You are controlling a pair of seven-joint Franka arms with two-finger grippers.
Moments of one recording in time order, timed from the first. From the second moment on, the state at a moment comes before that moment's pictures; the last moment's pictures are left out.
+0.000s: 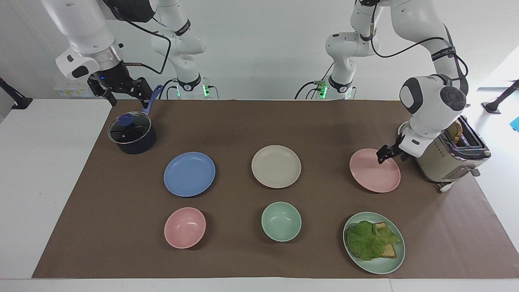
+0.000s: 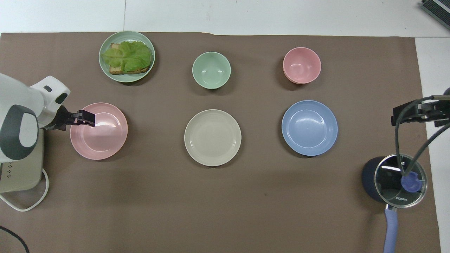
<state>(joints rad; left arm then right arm) -0.02 0.18 0.05 -1.99 -0.04 2.10 -0.04 -0.01 0.03 0.00 -1.49 -0.04 1.45 0.05</state>
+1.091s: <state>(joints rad) 0.06 0.19 0.05 -2.10 -0.04 2.20 -0.06 -0.01 0.03 0.00 -1.49 -0.04 1.45 0.05</state>
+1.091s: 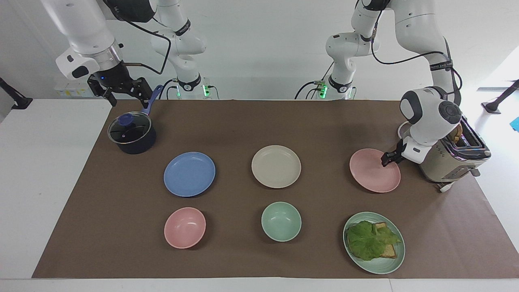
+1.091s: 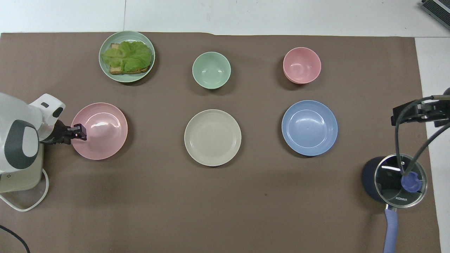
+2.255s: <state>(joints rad) 0.06 0.17 0.03 -1.98 -0.09 1.92 -0.06 -0.01 0.03 0.00 -1.50 -0.04 1.45 0.05</state>
